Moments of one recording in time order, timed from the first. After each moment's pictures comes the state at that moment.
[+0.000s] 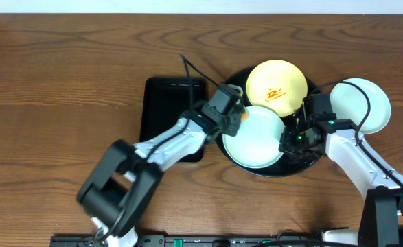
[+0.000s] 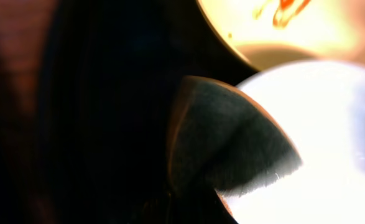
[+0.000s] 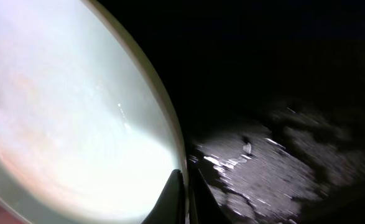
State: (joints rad) left arm -0.66 1.85 1.10 -0.18 0.04 -0.33; right arm 0.11 1.55 0.81 -0.64 -0.23 0.40
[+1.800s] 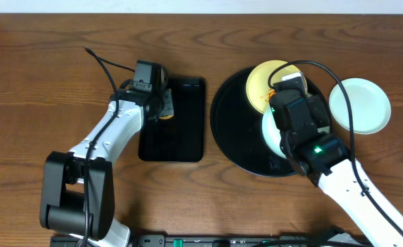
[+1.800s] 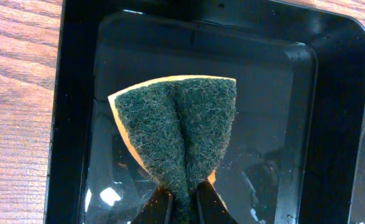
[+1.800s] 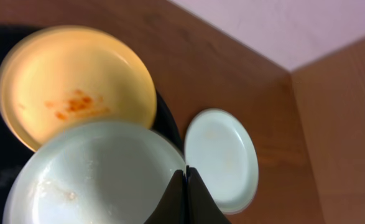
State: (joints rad) left arm -0.20 1.73 1.10 -0.49 0.07 -0.33; right arm 0.50 1.24 0.93 -0.51 0.74 -0.09
